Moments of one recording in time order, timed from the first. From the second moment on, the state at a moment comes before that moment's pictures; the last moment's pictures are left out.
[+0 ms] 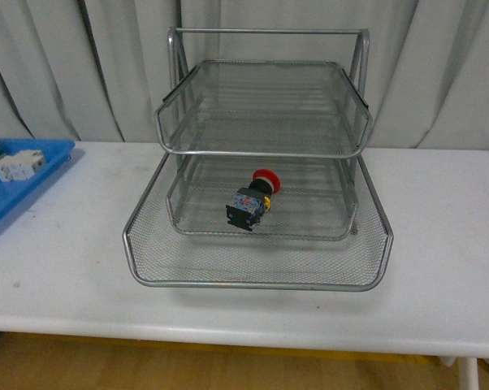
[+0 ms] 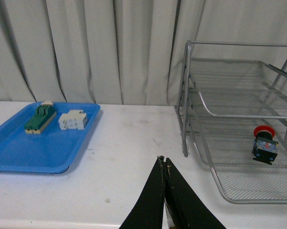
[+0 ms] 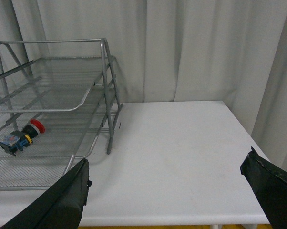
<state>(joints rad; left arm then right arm) 0.00 0.22 0.01 0.22 0.00 0.00 0.00 0.00 0.01 0.00 0.00 0.00</state>
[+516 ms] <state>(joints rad) 0.00 0.01 0.01 -0.01 0.00 0.00 0.00 0.00 0.01 0.00 0.00 0.00</state>
